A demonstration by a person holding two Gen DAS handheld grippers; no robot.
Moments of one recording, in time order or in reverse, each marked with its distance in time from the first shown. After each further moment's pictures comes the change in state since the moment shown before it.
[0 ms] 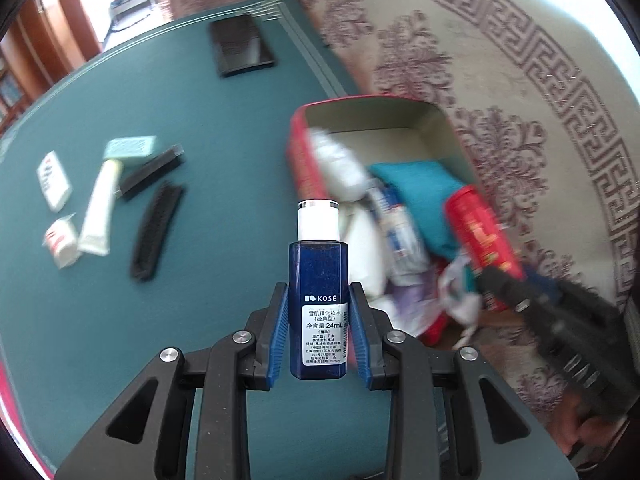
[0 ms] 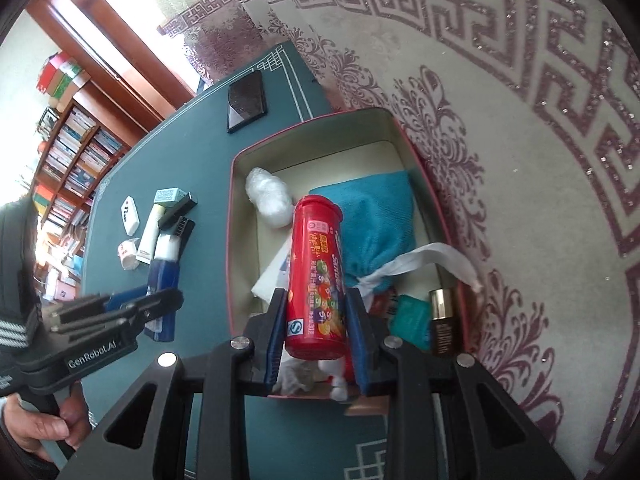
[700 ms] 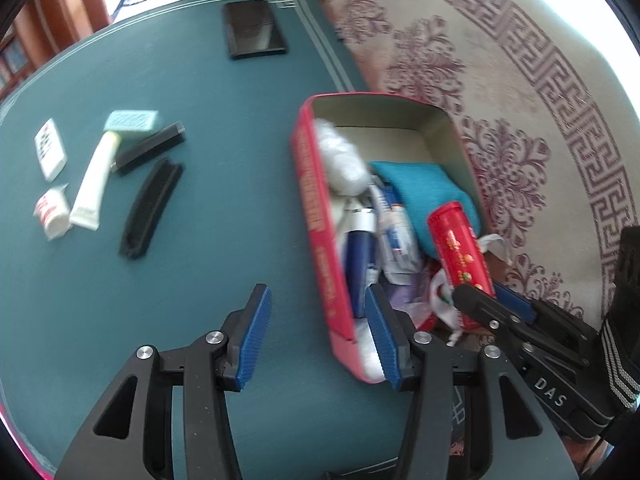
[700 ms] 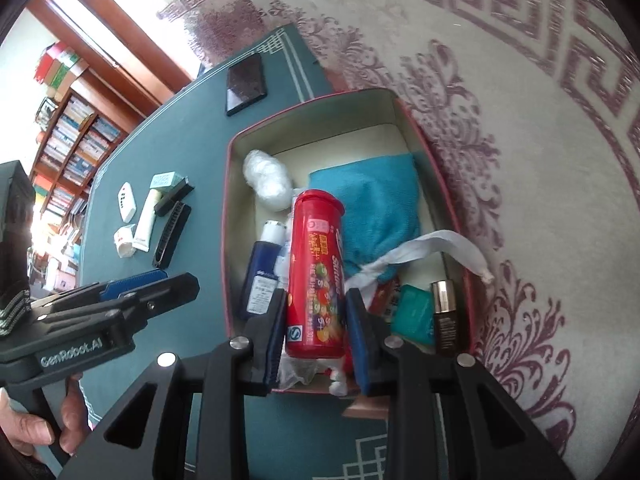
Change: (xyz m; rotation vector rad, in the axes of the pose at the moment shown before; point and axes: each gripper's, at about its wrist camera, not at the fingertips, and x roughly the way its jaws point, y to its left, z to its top) left arm -0.004 0.009 -0.001 -0.124 0.032 -0.005; right arm 0.016 0.003 -0.007 -0.004 0.063 0.023
